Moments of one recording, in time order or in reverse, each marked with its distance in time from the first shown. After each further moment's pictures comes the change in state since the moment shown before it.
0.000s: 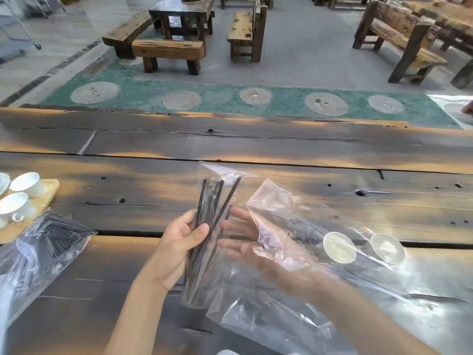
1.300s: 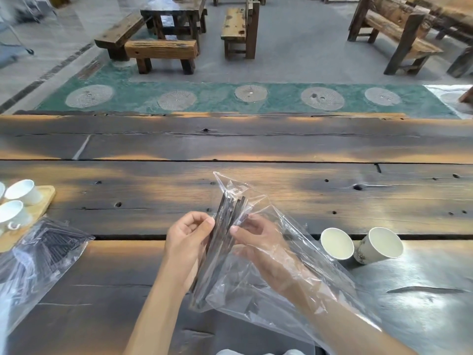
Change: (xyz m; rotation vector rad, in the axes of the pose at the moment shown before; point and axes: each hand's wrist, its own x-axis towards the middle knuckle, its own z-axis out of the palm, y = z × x) left_hand 0.011 -0.013 0.030 0.045 0.308 0.043; right_hand 0.017 0.007 -0.010 -0.127 0.422 0.102
